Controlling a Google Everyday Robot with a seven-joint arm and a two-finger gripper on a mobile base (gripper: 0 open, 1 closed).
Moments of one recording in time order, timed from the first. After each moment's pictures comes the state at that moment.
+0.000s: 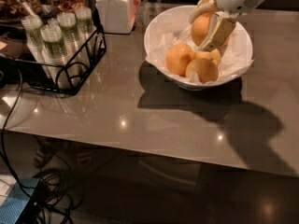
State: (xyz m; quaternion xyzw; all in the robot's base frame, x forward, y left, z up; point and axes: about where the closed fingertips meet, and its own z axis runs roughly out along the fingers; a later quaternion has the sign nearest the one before) arm 0.605 -0.140 0.992 -0.74 0.61 0.04 0.29
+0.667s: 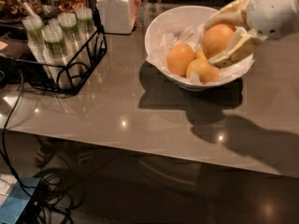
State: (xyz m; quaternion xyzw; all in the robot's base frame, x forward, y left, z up) arm 0.532 -0.156 1.007 -0.66 0.61 0.11 0.42
